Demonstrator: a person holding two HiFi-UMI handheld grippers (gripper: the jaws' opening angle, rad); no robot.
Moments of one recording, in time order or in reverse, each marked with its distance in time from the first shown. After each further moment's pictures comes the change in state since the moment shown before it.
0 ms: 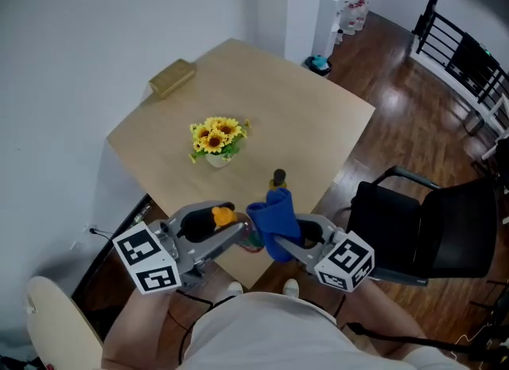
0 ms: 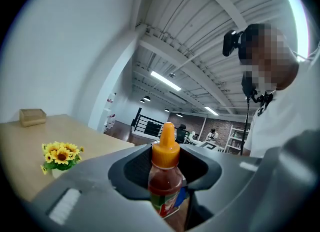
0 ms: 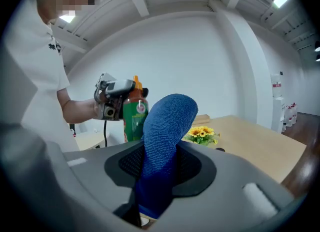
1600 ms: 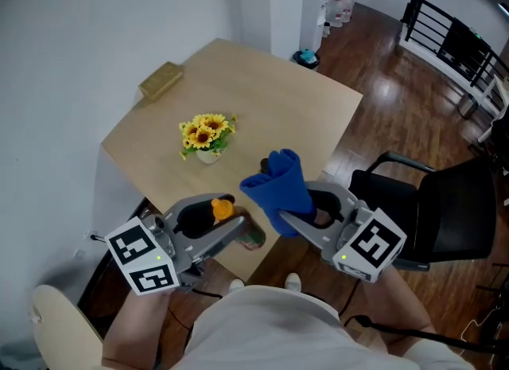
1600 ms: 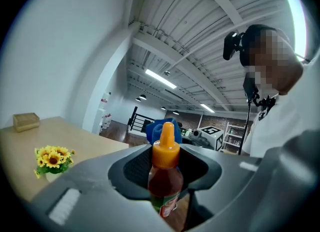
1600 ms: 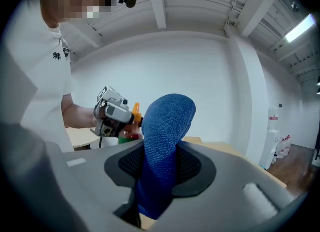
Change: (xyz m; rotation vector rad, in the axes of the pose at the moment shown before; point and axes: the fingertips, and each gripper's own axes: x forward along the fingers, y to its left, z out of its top) left arm 0.018 -0.042 0.013 0.036 0.030 -0.029; right arm -0.061 0.006 0.093 -0.235 -0.118 -0.061
